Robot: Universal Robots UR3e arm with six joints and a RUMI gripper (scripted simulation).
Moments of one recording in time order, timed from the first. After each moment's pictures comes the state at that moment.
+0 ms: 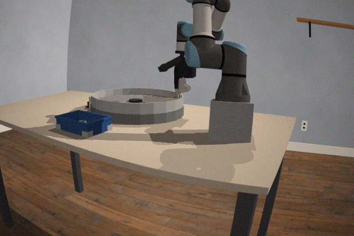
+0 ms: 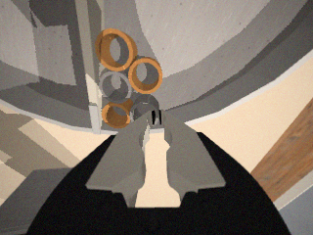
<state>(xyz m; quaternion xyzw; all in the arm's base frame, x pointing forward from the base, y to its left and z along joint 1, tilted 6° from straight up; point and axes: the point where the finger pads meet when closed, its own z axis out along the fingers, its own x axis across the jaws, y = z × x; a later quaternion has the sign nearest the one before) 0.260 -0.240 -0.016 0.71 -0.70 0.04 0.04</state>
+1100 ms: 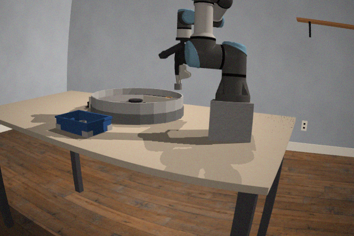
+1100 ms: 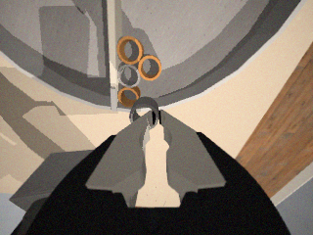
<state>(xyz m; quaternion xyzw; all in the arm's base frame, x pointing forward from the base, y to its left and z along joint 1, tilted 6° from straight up) 0.260 -0.233 0.042 0.71 -0.70 0.04 0.04</state>
